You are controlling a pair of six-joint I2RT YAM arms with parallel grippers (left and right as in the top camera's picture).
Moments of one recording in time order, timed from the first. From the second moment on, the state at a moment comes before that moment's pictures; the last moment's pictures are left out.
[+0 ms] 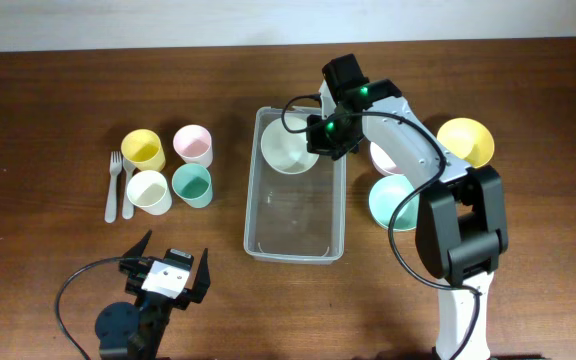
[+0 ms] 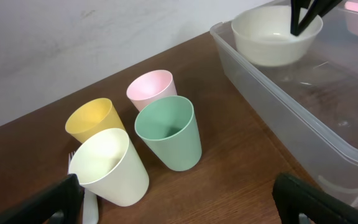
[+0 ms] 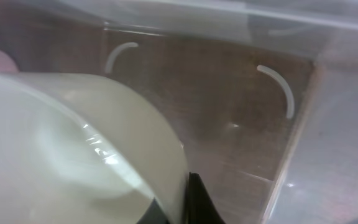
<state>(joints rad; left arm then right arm) 0.03 0.01 0.11 -0.35 0.23 0.38 0.34 2.20 1.82 -0.90 -0.33 0.35</state>
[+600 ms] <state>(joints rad) 0.03 0.01 0.11 -0.35 0.23 0.38 0.16 1.96 1.97 -1.06 -0.31 0.24</state>
